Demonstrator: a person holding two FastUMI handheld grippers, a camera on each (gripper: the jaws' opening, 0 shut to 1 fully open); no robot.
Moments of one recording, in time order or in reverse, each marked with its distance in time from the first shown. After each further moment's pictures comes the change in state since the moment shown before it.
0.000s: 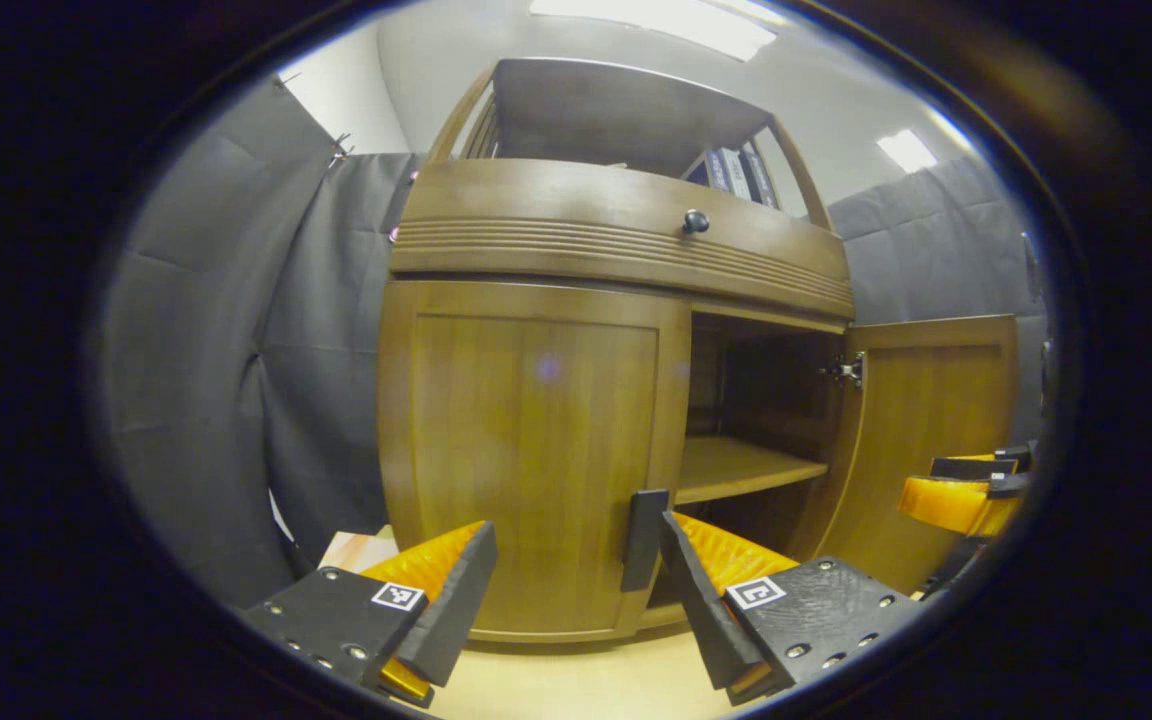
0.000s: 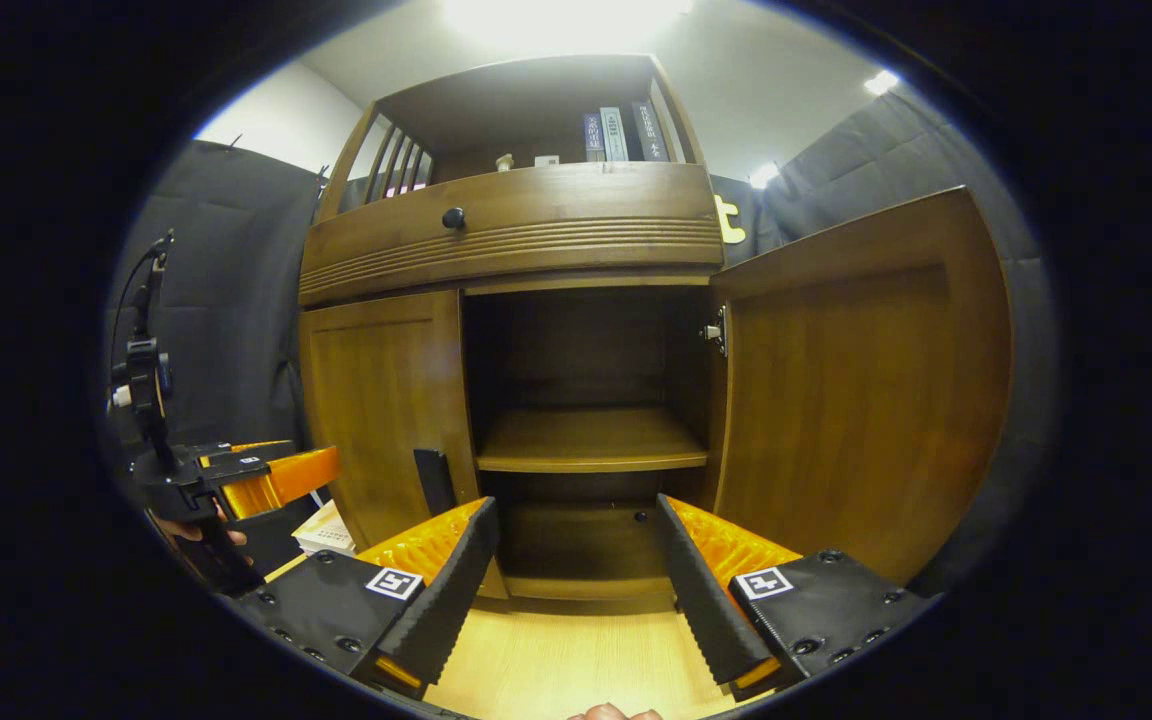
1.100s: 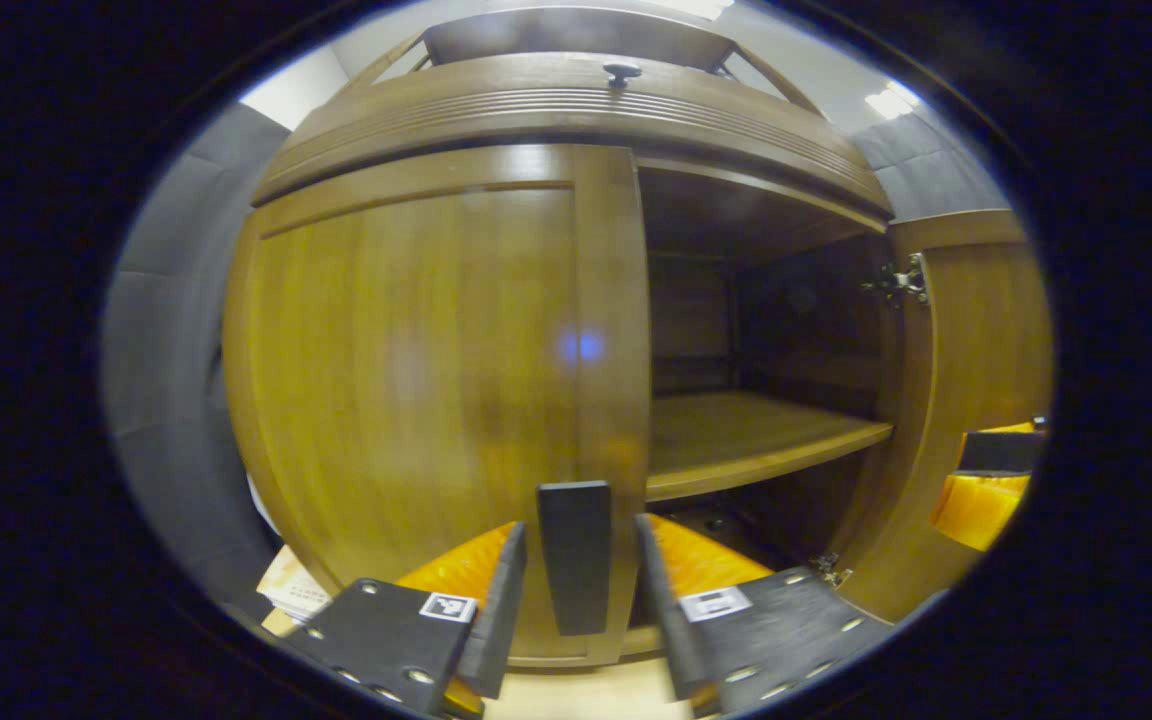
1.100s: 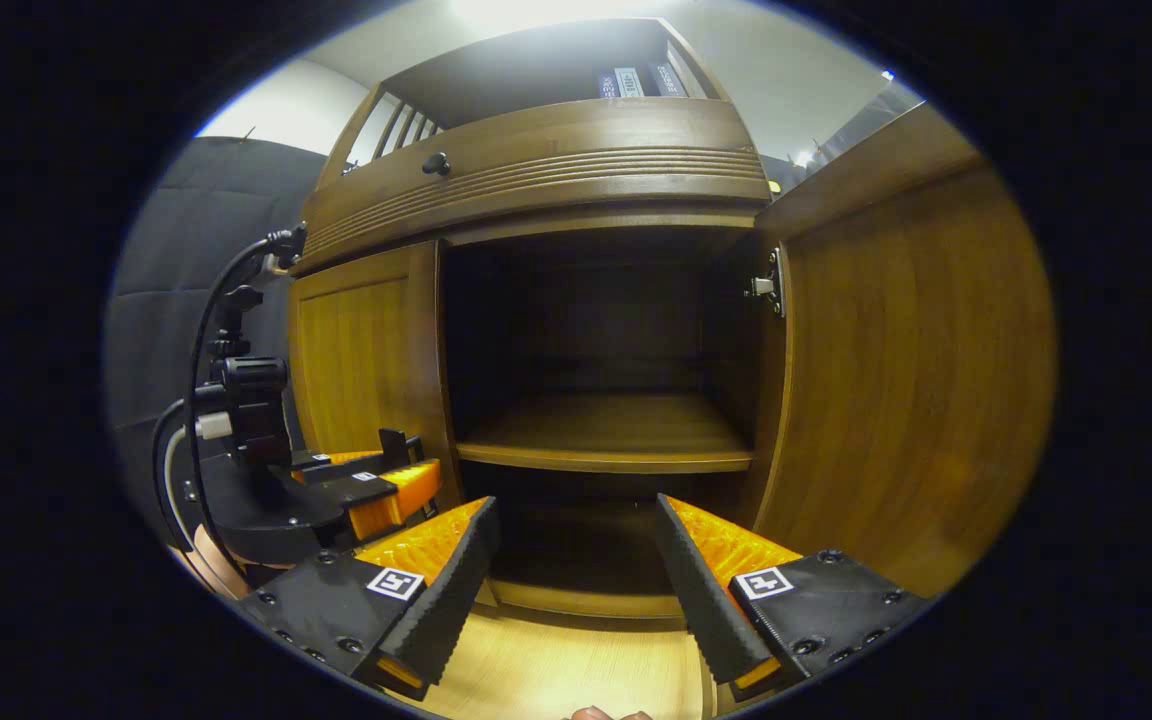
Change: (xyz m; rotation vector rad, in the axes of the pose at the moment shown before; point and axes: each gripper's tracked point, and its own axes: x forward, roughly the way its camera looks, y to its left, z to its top) left arm 0.103 -0.042 -0.056 0.063 0.081 0.079; right arm 0.075 -0.010 -0.034 -0.026 0.035 0.128
